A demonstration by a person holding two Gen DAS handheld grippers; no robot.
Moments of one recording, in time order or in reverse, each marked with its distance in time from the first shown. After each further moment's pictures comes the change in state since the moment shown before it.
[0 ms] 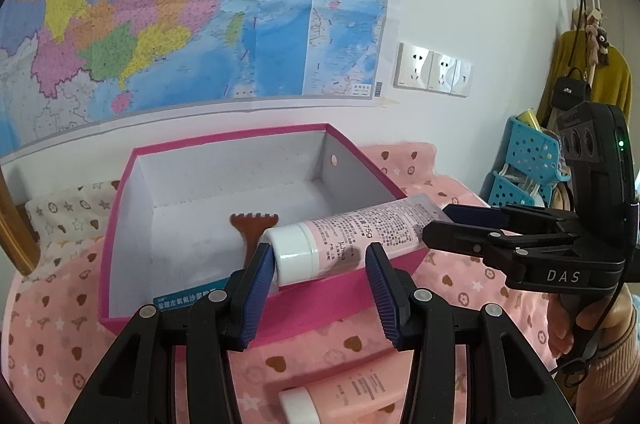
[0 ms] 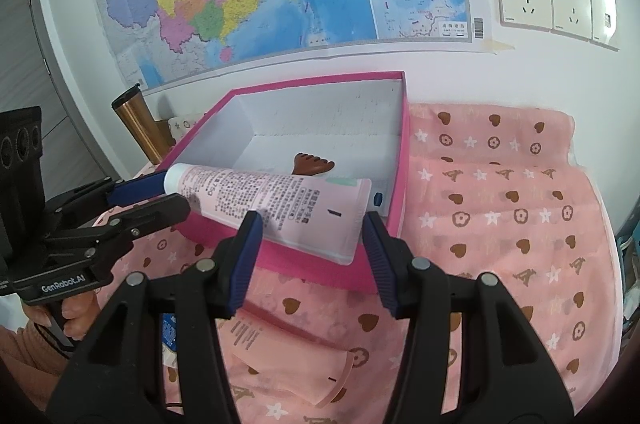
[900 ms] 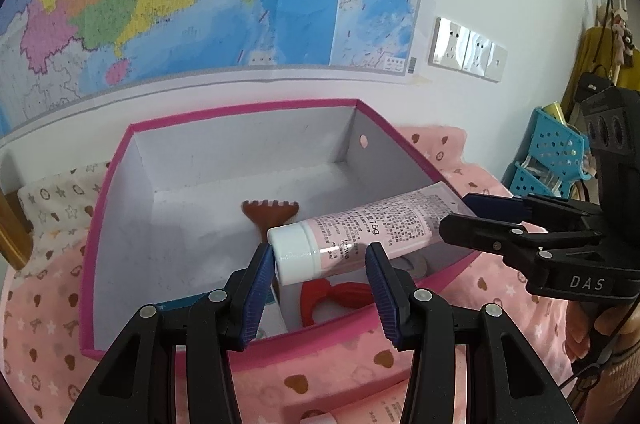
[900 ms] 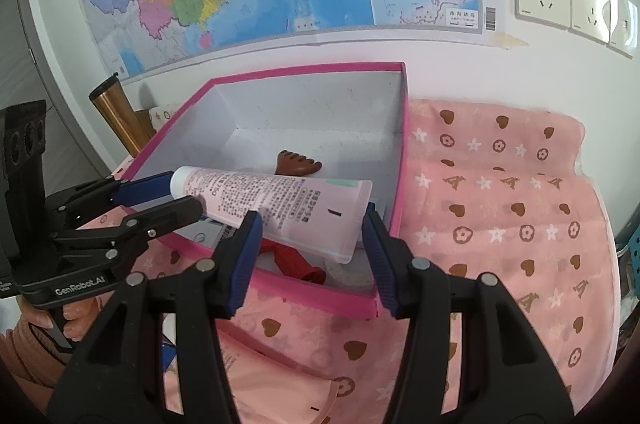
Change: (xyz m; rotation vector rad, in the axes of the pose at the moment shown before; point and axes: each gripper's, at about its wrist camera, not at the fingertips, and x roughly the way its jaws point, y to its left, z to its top) left arm 0.050 0.023 0.005 -0.038 0.091 0.038; right arm 0.040 -0.008 0.017 -0.014 0.064 -0.040
